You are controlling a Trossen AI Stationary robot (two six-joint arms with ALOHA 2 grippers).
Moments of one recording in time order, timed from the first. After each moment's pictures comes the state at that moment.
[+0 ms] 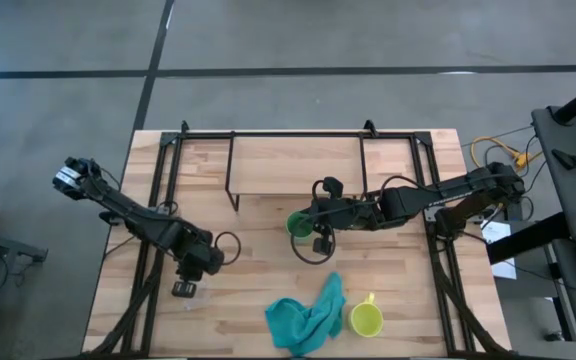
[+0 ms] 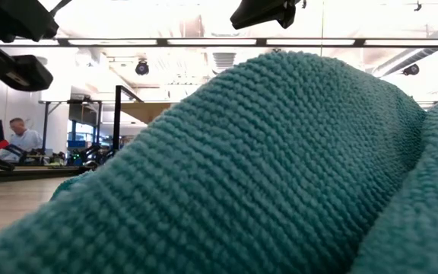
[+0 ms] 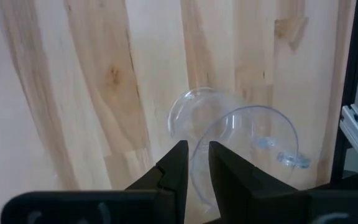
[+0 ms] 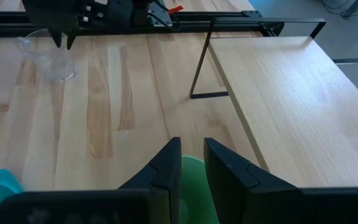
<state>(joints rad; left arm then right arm) -0.50 1.26 0.87 -0.96 0.23 -0.41 0.22 1.52 1.29 -0.42 0.39 0.16</state>
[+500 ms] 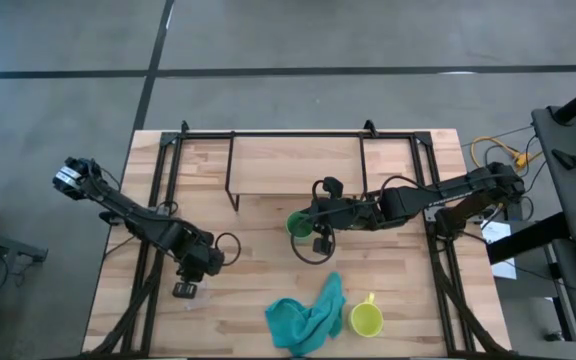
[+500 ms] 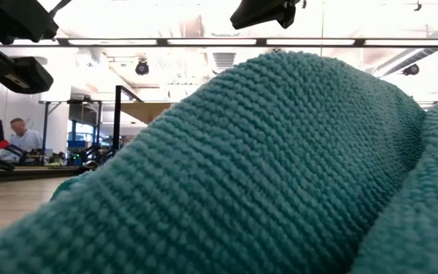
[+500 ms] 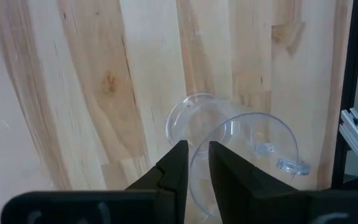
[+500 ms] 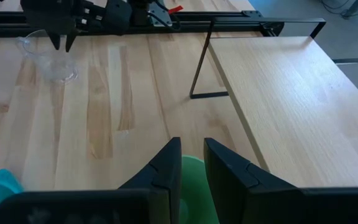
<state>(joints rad) -0.51 1.26 0.86 -0.92 0.23 -0.41 0.22 1.52 1.29 -0.42 0.39 0.16</state>
